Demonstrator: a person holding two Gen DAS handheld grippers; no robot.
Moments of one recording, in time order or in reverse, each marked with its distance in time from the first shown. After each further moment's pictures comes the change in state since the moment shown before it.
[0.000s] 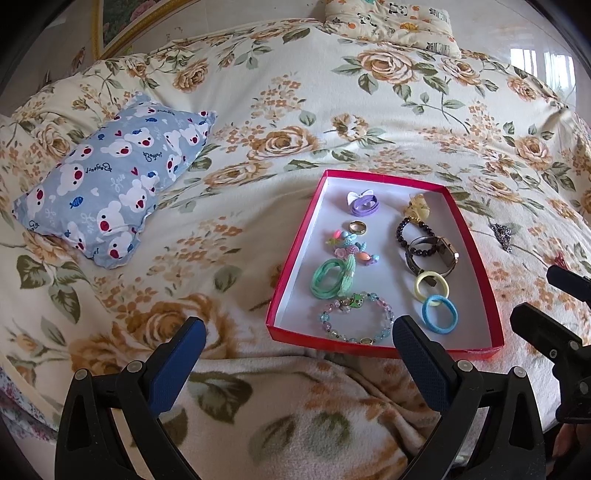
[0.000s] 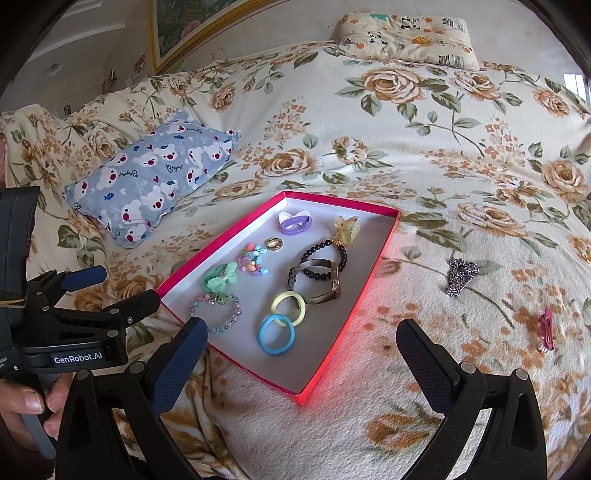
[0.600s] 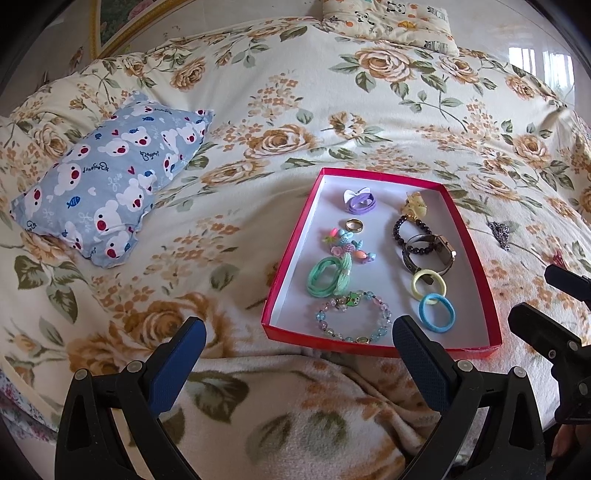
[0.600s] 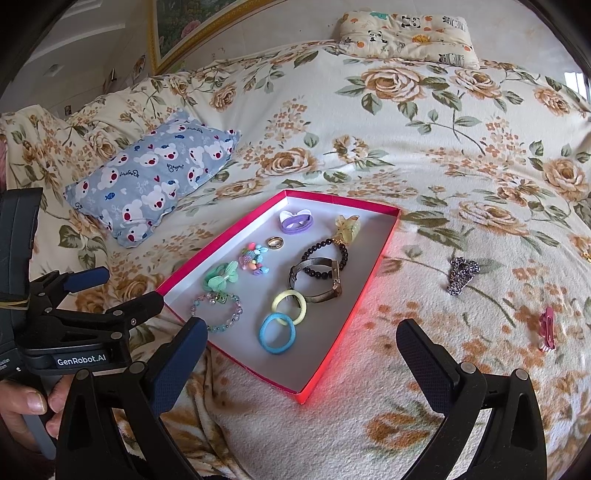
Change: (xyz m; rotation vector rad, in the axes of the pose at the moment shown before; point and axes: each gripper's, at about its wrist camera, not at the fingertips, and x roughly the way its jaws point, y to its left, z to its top) left arm 0.001 -0.001 0.000 0.002 0.005 -0.009; right arm 0.000 -0.001 0.000 0.002 0.003 0.003
